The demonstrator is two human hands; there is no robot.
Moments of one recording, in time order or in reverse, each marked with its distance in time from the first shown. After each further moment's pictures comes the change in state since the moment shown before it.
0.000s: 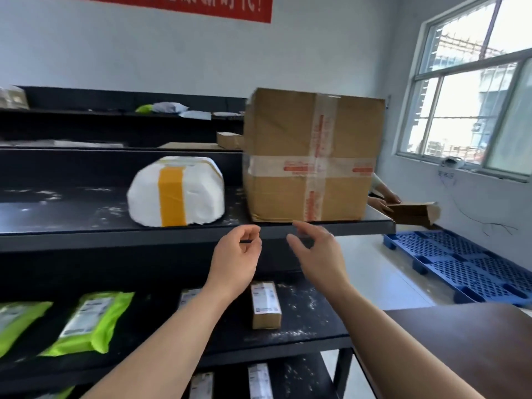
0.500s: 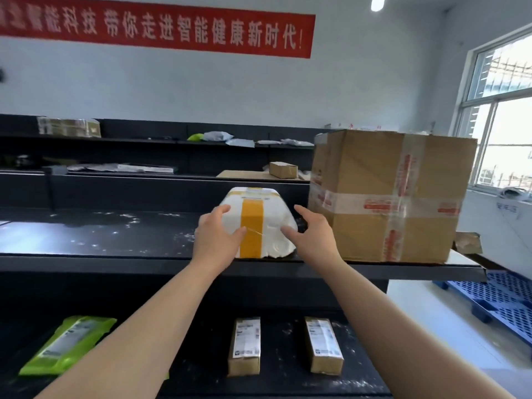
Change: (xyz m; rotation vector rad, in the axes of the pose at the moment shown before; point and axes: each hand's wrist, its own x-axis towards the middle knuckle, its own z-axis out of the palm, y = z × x) left_hand 0.076 -0.025 -0.172 0.293 0.234 -0.086; right_hand 0.067 -0.117 0.112 0.091 -0.132 -0.108
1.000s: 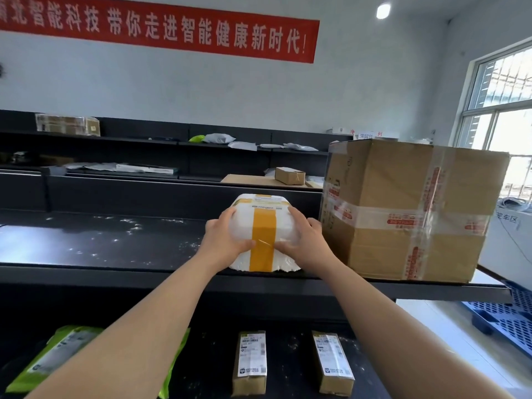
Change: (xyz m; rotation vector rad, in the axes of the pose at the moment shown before) left_hand 0.059 -0.031 -0.002 -0.020 -0.215 -0.037; right_hand 0.047 0.004 0.044 -0.137 -0.207 0.050
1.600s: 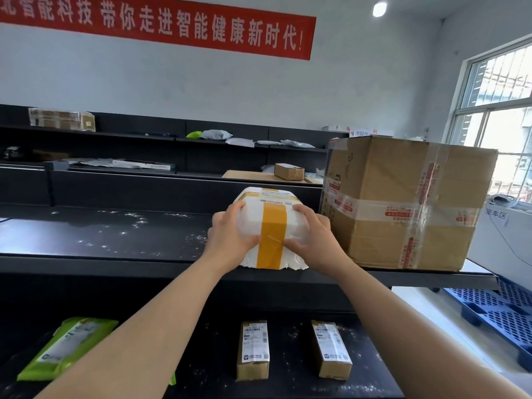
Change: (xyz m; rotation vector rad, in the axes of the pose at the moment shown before) left_hand -0.026 0.002 -0.006 0.008 0.050 0.078; right_hand -0.036 -0.015 -0.009 0.001 0.043 -0.051
